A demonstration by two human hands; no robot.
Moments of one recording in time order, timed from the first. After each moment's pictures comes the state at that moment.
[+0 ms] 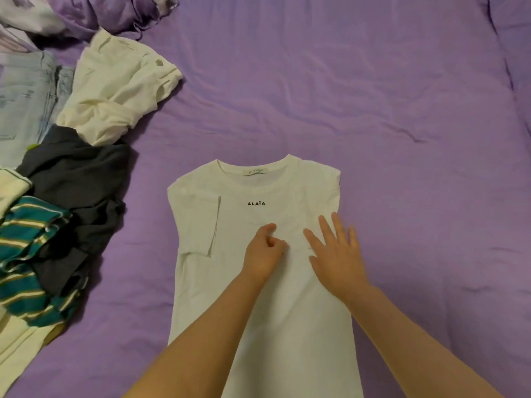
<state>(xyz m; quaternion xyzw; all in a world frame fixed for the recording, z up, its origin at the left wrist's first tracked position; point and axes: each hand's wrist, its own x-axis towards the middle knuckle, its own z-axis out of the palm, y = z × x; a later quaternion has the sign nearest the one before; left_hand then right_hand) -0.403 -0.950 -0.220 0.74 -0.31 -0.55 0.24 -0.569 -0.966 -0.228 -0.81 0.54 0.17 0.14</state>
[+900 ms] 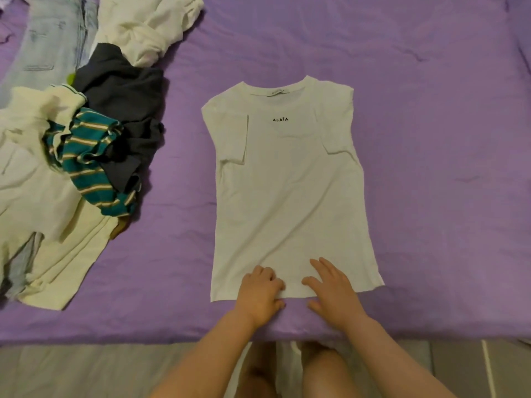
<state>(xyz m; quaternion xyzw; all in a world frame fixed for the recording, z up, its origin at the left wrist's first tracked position) -0.355 -0.659 -0.213 0.57 -0.71 -0.37 -0.16 -0.552 -0.678 -0.207 -0.78 0.49 0.21 0.33</state>
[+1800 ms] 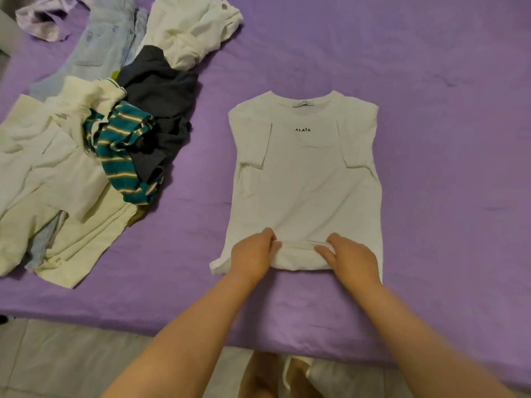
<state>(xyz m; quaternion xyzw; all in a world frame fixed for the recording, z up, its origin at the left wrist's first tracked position) -0.334 -0.727 -0.196 0.75 -0.57 -0.33 0.00 -0.543 -0.766 -0.187 -0.76 0.59 0.09 0.27</state>
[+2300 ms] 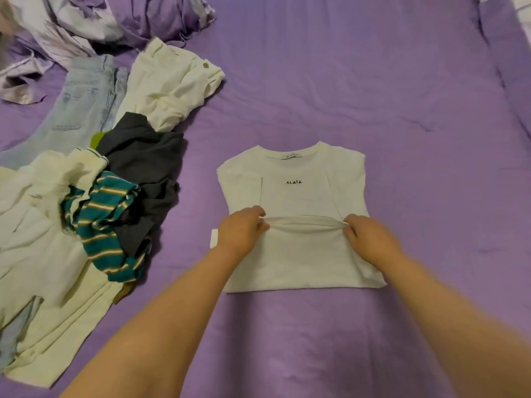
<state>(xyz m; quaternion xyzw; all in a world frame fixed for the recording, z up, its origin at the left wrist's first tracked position) -0.270 -0.898 -0.172 0.72 -0.64 -0.26 0.02 -0.541 -0.925 -0.157 -0.73 0.63 0.10 0.25</state>
